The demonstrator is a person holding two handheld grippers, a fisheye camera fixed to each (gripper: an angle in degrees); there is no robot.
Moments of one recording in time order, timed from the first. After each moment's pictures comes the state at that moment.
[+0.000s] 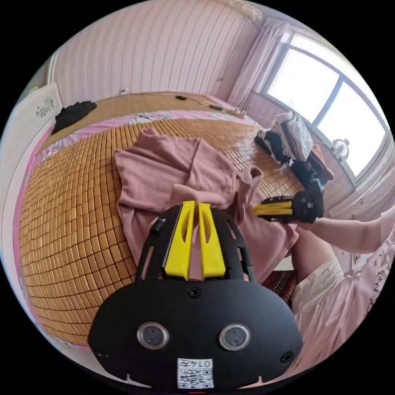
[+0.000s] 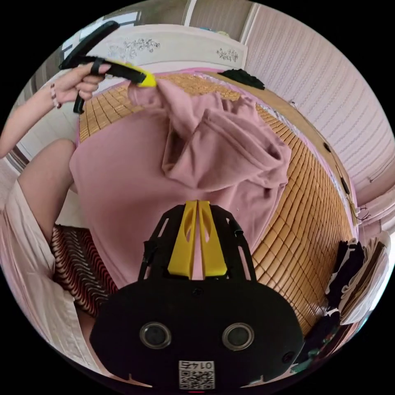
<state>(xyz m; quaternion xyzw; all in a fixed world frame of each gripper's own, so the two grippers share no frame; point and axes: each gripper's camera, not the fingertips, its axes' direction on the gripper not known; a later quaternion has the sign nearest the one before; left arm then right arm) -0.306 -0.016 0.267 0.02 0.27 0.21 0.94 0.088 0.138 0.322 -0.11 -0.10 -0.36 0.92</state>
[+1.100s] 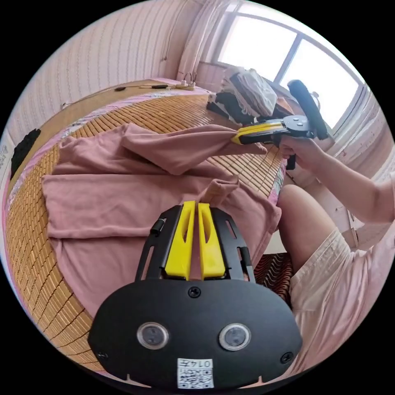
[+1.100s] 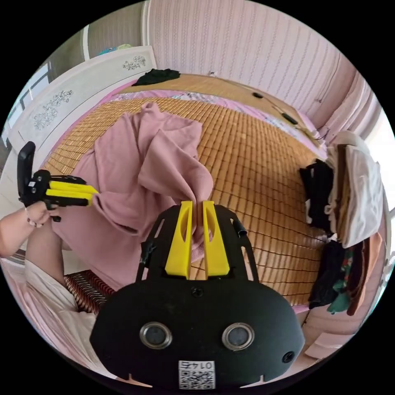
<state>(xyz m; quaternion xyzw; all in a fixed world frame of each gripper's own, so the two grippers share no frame) -0.248 0.043 0.285 -0.03 0.29 0.28 0.91 0.212 0.045 0.262 -0.05 0.06 -0.13 0.99</state>
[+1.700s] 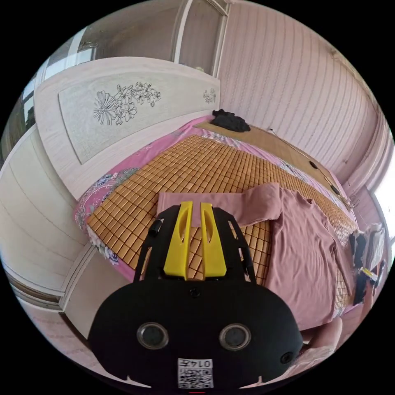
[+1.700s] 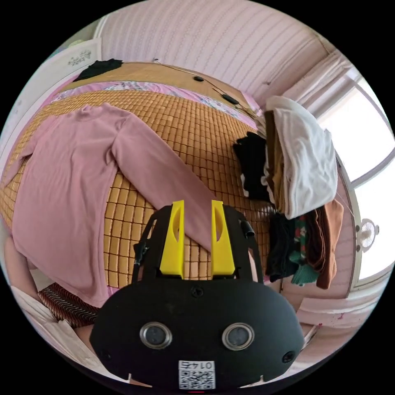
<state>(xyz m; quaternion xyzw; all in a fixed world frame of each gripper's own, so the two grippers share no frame) -0.574 0.056 0.232 0.05 -0.01 -0.11 0.99 0.204 0.000 0.319 -0.09 0.14 -0.13 0.98</state>
